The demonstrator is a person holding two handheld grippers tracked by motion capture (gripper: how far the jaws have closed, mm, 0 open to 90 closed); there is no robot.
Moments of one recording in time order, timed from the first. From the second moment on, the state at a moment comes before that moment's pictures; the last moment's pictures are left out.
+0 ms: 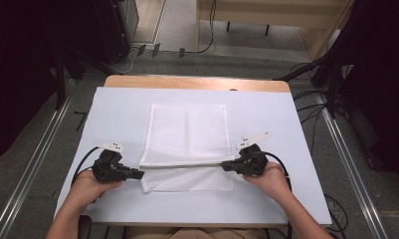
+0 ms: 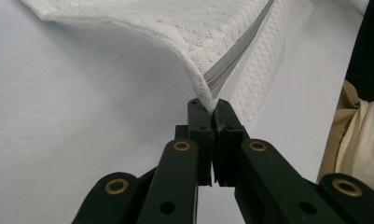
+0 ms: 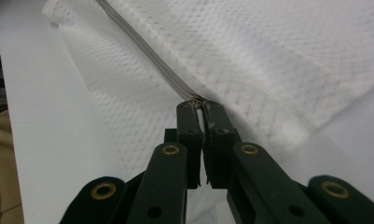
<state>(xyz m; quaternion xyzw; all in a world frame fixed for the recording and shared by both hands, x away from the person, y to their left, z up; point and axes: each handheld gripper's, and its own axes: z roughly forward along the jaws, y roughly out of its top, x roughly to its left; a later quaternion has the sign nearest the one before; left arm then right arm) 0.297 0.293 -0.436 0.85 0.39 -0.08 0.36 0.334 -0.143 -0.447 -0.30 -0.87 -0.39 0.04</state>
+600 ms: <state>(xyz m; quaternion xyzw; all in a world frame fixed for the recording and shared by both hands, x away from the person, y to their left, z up) 0.298 0.292 -0.438 0.85 0.39 -0.07 0.35 0.333 -0.149 -0.453 -0.31 -0.87 -0.38 0.03</state>
